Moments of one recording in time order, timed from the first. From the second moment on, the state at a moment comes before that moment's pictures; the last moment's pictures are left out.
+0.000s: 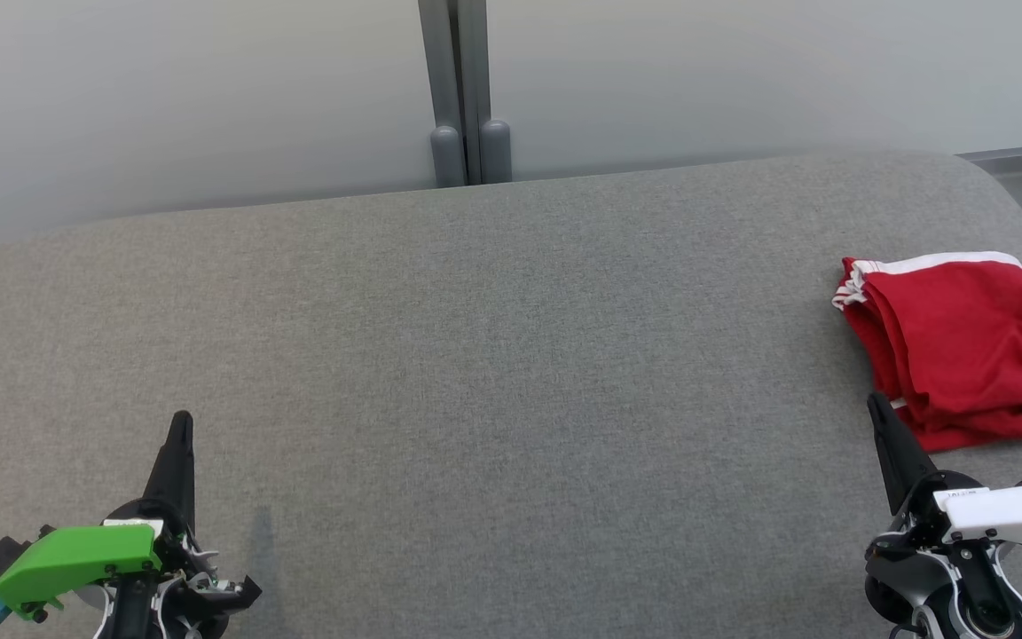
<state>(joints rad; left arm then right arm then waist) -0.11 0.05 0.11 0.25 -1.61 -0.13 0.11 -0.10 -0.05 -0.11 0.25 1.61 0.13 0.11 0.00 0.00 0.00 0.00</state>
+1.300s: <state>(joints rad) -0.11 0.05 0.11 0.25 -1.61 -0.13 0.11 -0.10 -0.05 -0.11 0.25 1.61 0.13 0.11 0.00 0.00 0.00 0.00</state>
